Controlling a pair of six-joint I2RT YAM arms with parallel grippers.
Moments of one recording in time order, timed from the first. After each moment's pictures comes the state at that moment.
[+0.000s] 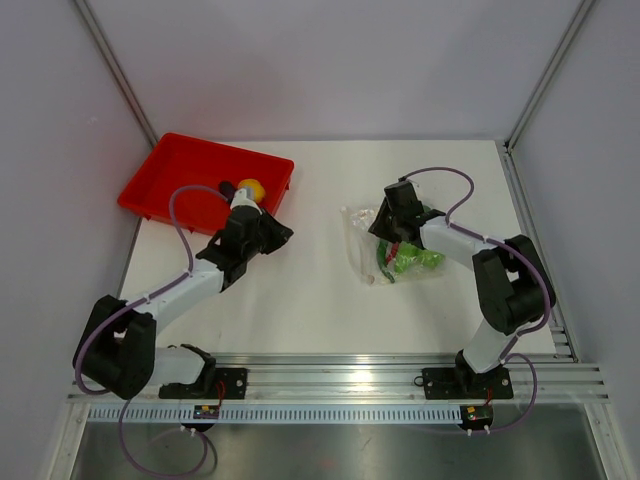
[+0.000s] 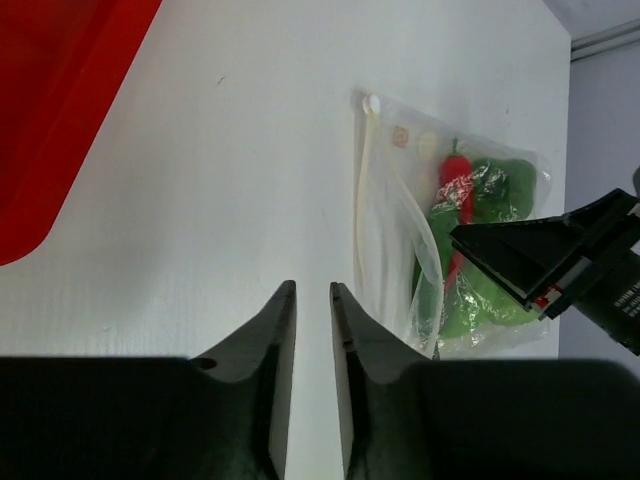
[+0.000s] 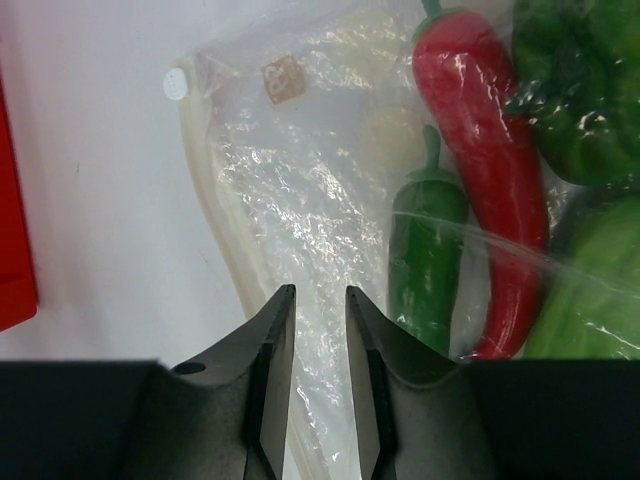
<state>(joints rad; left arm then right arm) -0.47 1.28 0.70 0.08 -0.04 -0.88 0.43 1.71 1.04 -0.16 0.06 0.76</state>
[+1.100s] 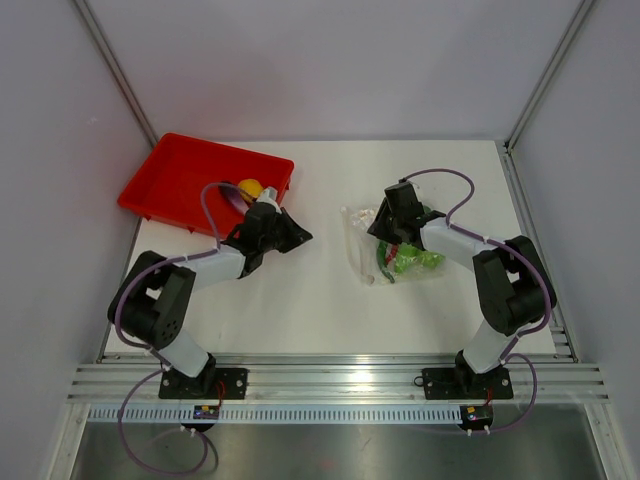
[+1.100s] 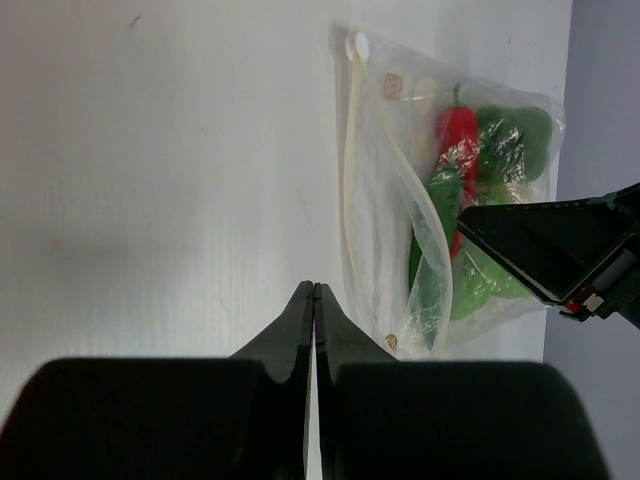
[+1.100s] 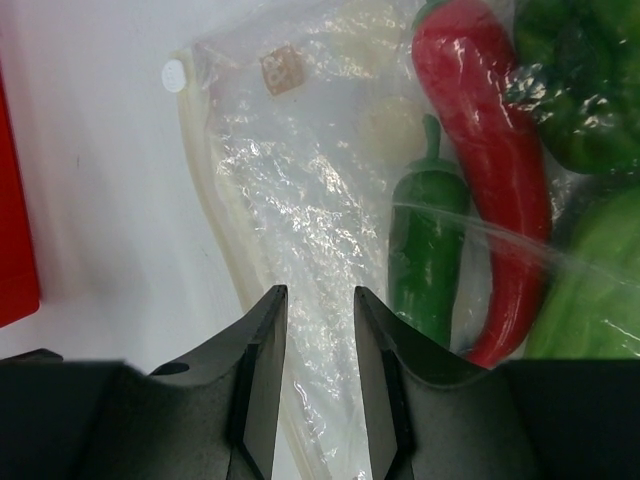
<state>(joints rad) -0.47 1.58 0.75 0.28 0.15 -0.89 0.43 1.70 1.03 -0.15 0.06 0.77</state>
